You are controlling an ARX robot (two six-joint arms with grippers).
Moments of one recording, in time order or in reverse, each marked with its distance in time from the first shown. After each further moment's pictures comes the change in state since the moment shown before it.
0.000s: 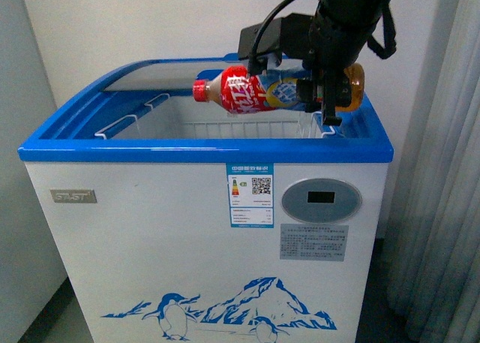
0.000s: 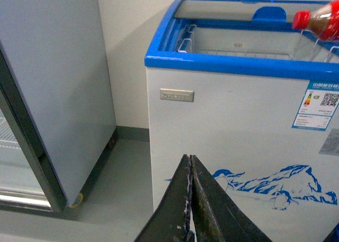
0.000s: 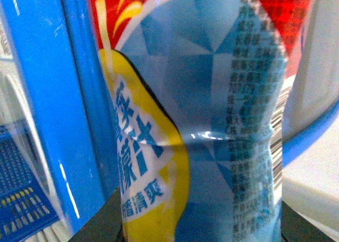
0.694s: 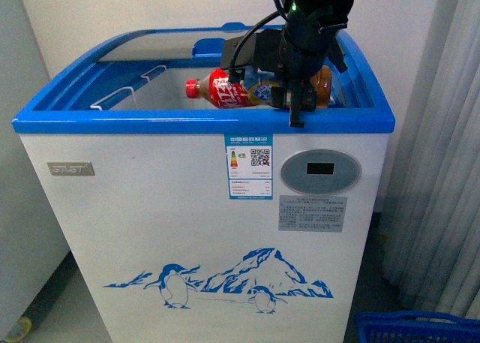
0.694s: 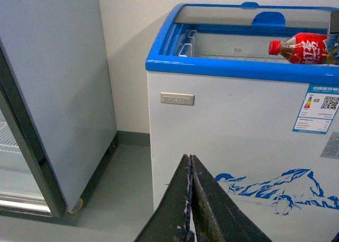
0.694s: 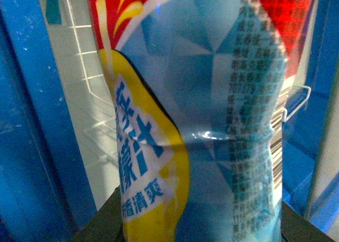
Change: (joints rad) left arm 0.001 -0.023 -0.017 -0.005 0.000 0.002; right arm 0.021 0.231 0.184 0.111 0.023 0.008
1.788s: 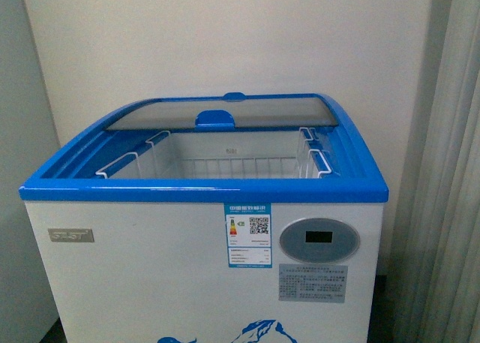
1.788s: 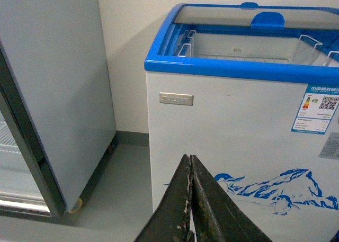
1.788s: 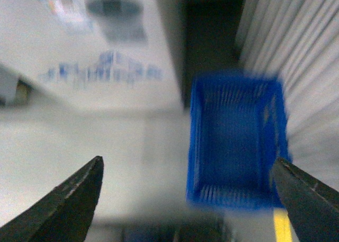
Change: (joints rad) left arm 0.000 0.000 0.000 0.000 0.002 0.000; right arm -0.167 -1.879 -1.473 -0.197 -0.106 1.381
